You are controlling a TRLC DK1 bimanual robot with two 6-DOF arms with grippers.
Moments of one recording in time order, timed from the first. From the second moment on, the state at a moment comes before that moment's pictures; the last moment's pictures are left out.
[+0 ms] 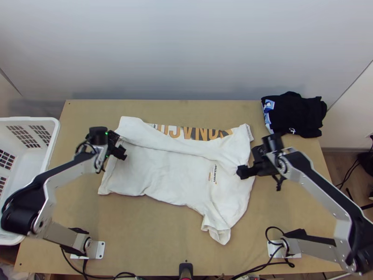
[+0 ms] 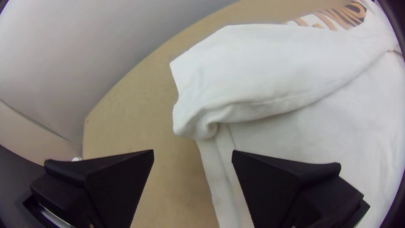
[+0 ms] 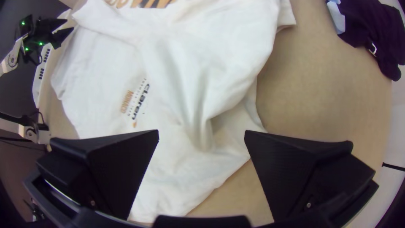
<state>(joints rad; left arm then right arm) -0.12 1.61 0.85 0.06 -0.20 0.49 0.28 1.35 0.89 -0.71 -0.23 0.05</state>
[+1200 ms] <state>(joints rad) 0.24 1.10 0.61 -0.85 0.35 0.79 0.58 1.00 1.03 -1.42 -0.45 0.03</state>
